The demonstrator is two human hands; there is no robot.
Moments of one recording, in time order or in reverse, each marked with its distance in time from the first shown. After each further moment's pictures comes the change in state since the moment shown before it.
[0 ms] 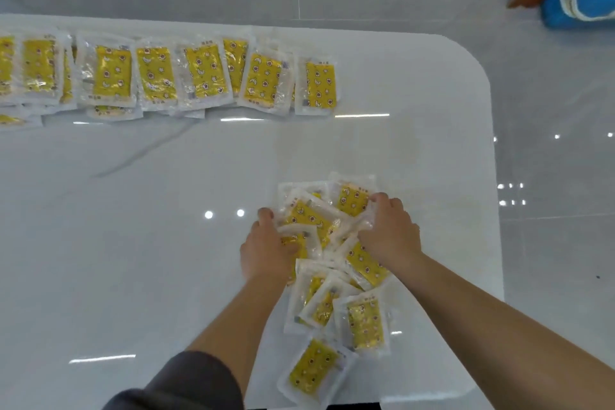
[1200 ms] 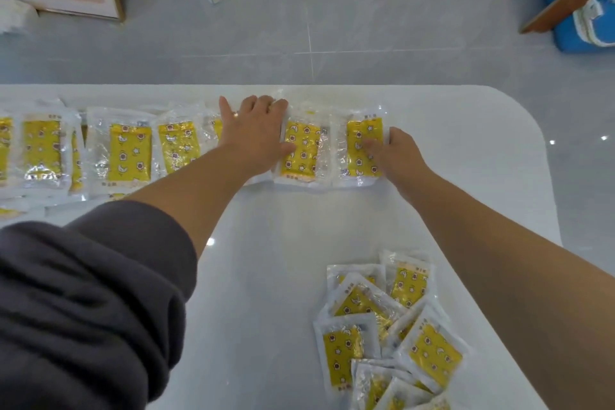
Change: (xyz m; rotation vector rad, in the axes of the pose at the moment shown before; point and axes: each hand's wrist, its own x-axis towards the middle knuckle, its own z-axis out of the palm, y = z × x) left_hand 0.252 0.105 -0.170 0.690 0.144 0.617; right_hand 0.174 -0.154 -0.090 0.700 0.104 0.043
